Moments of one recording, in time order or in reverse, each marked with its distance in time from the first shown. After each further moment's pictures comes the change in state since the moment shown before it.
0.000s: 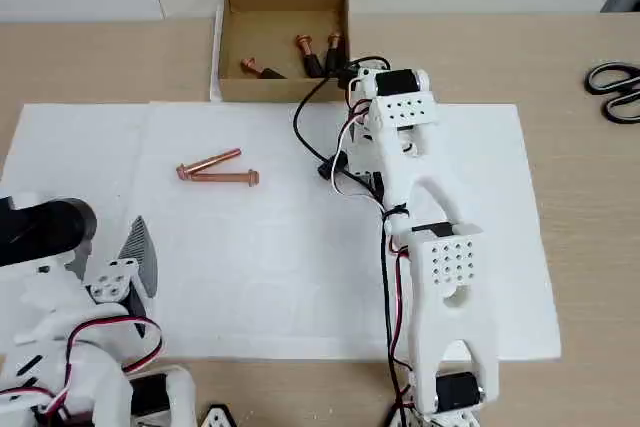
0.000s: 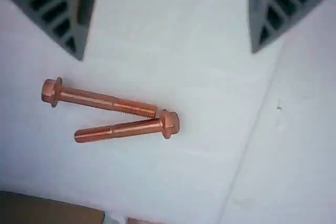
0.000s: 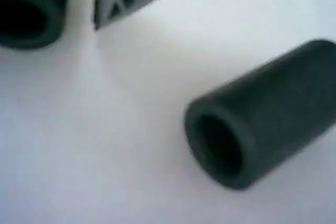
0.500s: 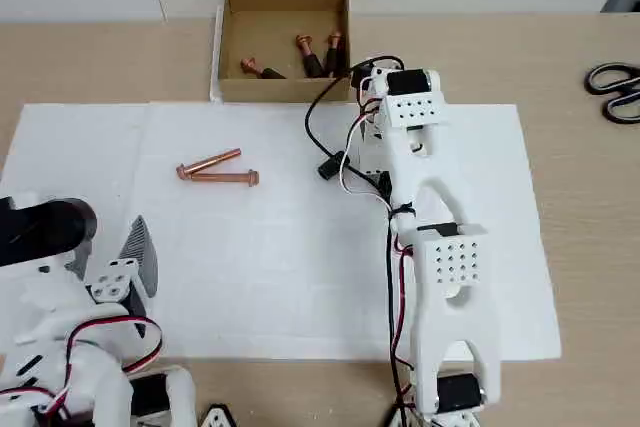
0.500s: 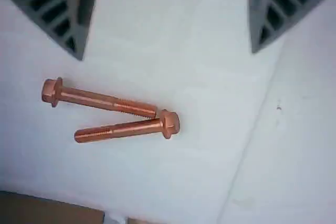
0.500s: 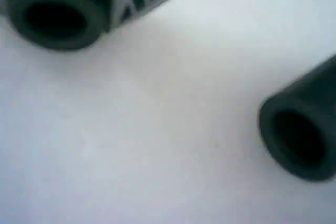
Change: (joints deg) left arm 0.0 0.0 0.0 0.3 -0.3; right arm 1.5 1.1 -0.3 0.0 0.0
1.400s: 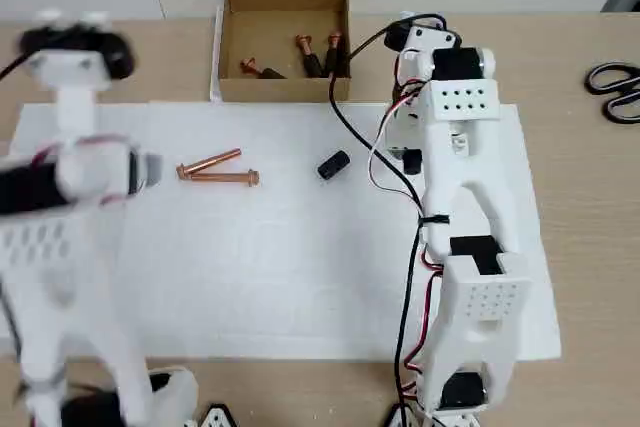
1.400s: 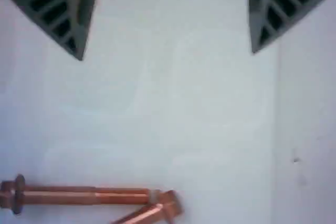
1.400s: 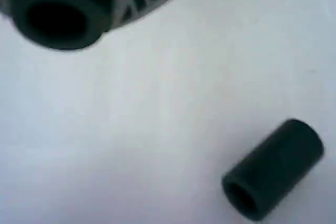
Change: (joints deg) left arm 4.5 63.3 -36.3 5.3 -13.6; right arm 5.4 -22.9 9.4 0.5 1.5
